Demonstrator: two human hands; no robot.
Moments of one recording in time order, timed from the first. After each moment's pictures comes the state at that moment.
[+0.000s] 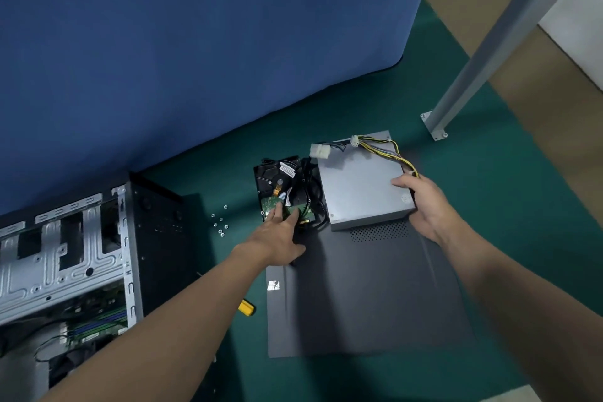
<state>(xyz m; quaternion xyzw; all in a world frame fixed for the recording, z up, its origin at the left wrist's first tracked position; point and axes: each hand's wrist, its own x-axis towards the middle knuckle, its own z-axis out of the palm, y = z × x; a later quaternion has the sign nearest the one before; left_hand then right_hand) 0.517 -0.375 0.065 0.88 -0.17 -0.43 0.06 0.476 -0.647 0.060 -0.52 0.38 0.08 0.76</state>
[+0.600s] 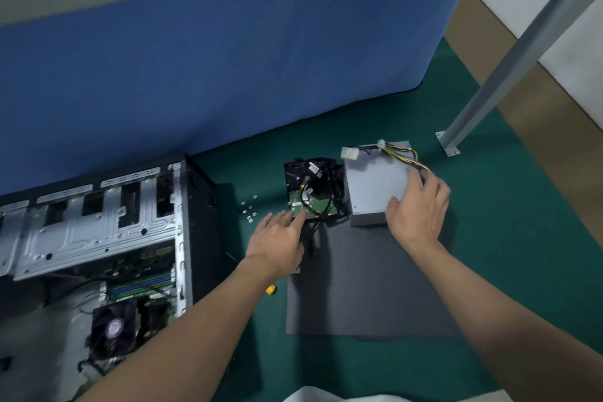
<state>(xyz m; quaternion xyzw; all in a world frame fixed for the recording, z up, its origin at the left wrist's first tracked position) 0.463 -0.331 0.109 0.94 -0.22 -0.24 0.02 0.447 -0.567 0.099 -0.95 0.28 -0.05 0.16</state>
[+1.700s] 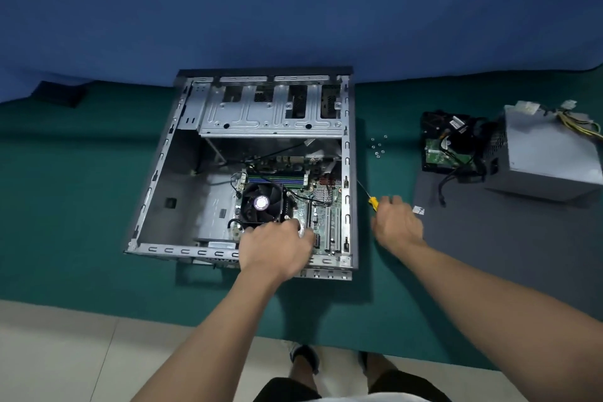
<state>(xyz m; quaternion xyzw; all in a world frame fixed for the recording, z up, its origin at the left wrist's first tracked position) 0.305 -0.108 0.120 0.97 0.09 -0.23 0.05 0.372 -0.310 0.045 -0.98 0.03 0.19 0.09</state>
